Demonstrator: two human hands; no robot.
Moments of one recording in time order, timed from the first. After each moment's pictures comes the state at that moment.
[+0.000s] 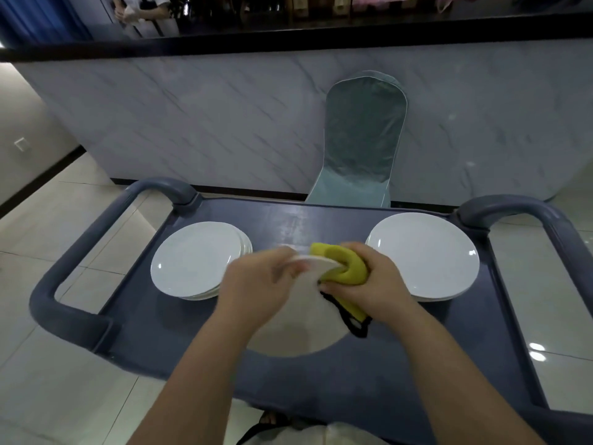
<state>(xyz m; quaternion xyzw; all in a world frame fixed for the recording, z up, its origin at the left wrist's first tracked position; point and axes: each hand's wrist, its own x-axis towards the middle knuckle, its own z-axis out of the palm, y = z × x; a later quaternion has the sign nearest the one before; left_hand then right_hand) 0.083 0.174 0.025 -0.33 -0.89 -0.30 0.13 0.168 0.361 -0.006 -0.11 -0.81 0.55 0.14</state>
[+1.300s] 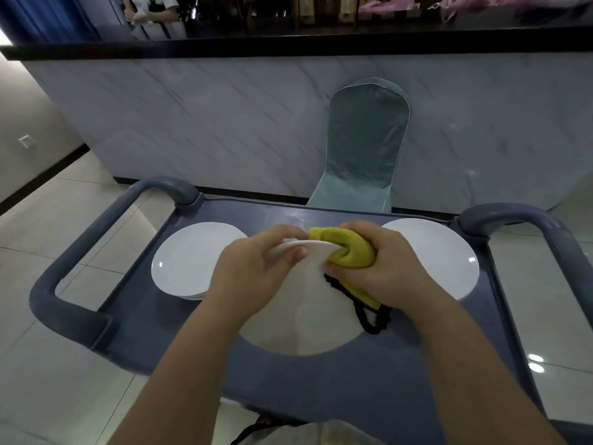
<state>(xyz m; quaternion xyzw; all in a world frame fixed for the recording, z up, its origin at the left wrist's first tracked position) 0.081 0.172 0.056 -0.35 -0.85 -0.40 0.06 0.164 0.373 0.047 0.00 -0.85 0.49 0.18</state>
